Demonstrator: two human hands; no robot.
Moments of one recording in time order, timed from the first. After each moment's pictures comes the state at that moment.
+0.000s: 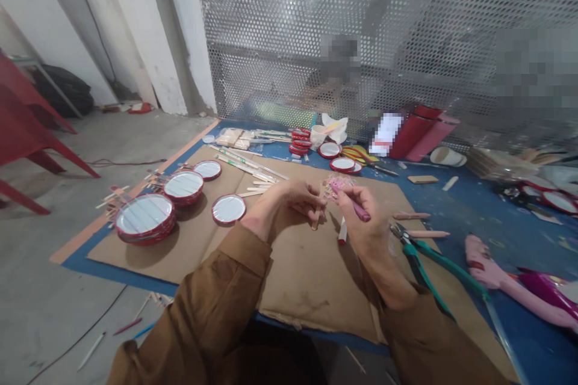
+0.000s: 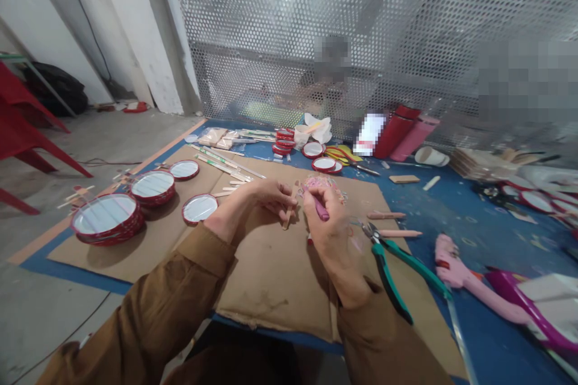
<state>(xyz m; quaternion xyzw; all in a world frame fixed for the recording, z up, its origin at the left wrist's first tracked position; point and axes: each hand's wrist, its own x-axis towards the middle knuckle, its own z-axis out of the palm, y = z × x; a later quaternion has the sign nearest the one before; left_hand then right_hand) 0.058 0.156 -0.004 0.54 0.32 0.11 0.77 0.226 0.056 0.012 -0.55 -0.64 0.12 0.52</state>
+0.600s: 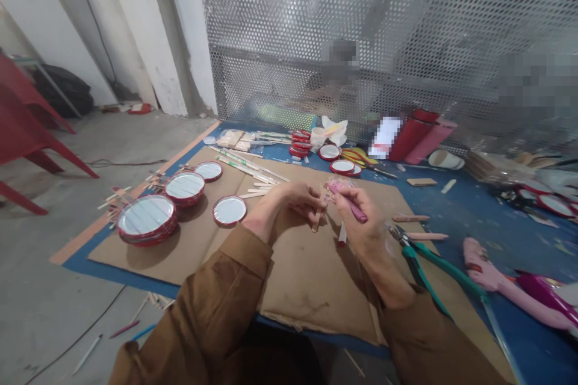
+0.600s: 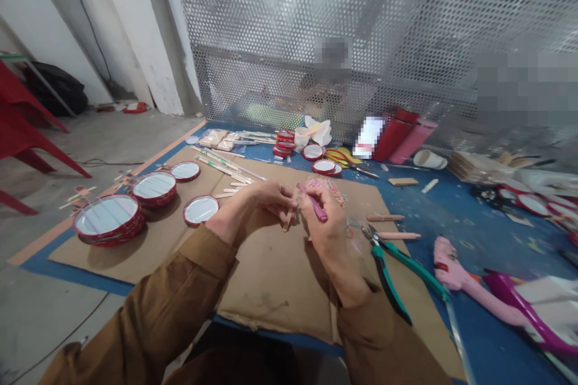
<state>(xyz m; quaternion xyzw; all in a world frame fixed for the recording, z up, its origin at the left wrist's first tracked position) 0.058 0.153 -0.004 0.54 0.33 0.12 0.76 0.228 0.058 0.013 -0.52 -0.67 0.13 0.51</state>
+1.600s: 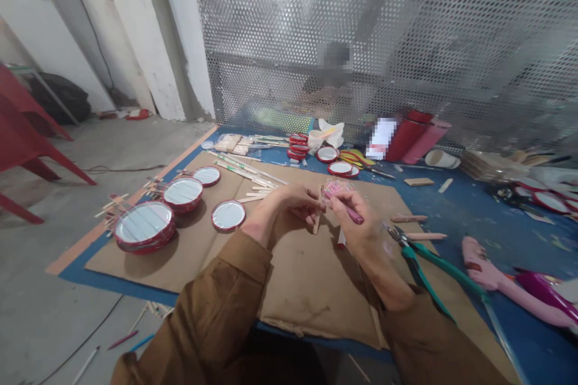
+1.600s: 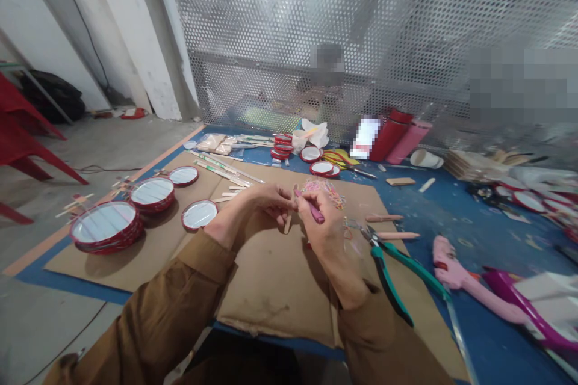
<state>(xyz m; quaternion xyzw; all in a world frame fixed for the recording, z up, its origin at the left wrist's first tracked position) 0.059 0.145 0.014 0.57 0.37 0.11 0.72 0.221 0.053 0.020 -0.53 -0.67 0.15 0.50</state>
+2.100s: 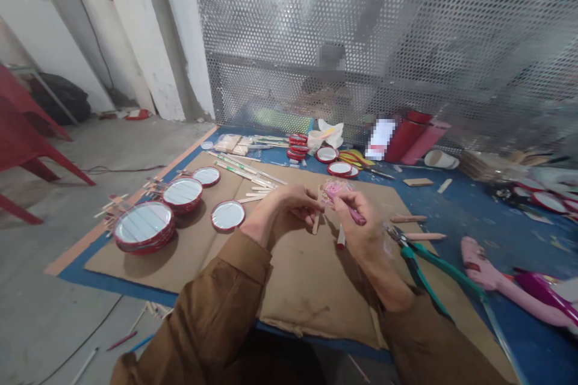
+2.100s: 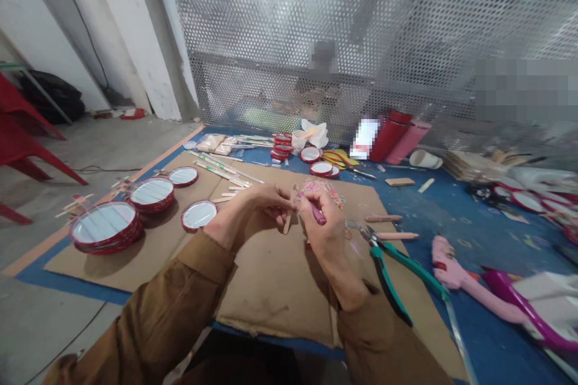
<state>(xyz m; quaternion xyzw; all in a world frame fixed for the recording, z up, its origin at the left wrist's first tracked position) 0.057 0.149 0.009 0.57 0.35 0.10 0.73 0.222 0.052 0.020 -0.55 -0.65 0.13 0.51</state>
